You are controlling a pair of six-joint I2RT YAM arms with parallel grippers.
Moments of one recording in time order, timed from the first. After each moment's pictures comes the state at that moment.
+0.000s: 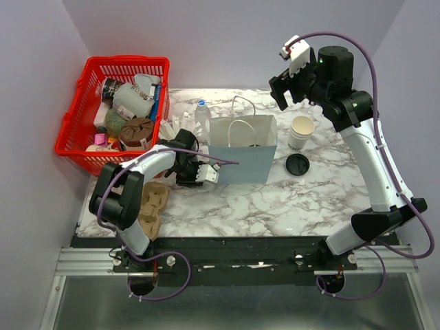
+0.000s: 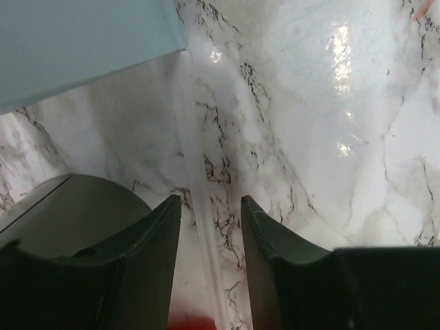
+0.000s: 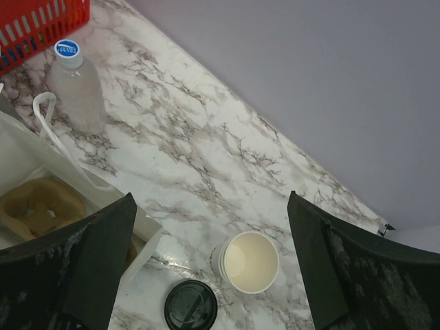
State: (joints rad) left arm -0.40 1.67 1.06 -0.75 0.41 1.34; right arm 0.38 1.54 1.94 -0.74 -0.11 -0.39
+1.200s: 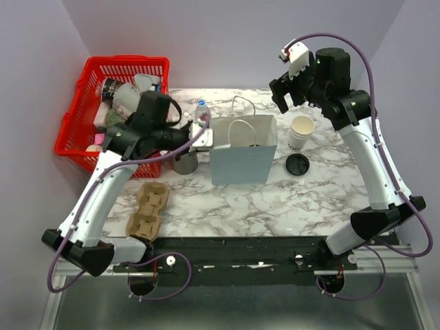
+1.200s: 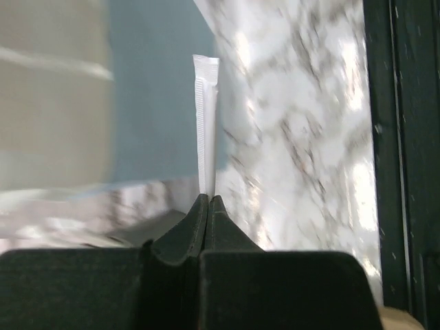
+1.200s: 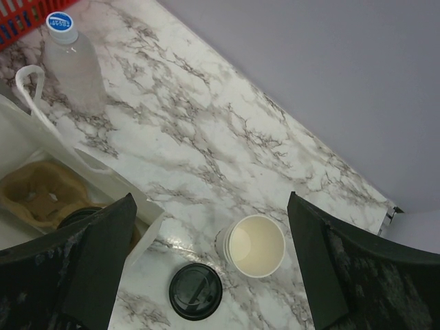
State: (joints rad) left arm -0.46 1.28 1.50 -1.09 0.74 1.02; right arm 0.38 1.55 1.93 -0.79 -0.10 -0.39
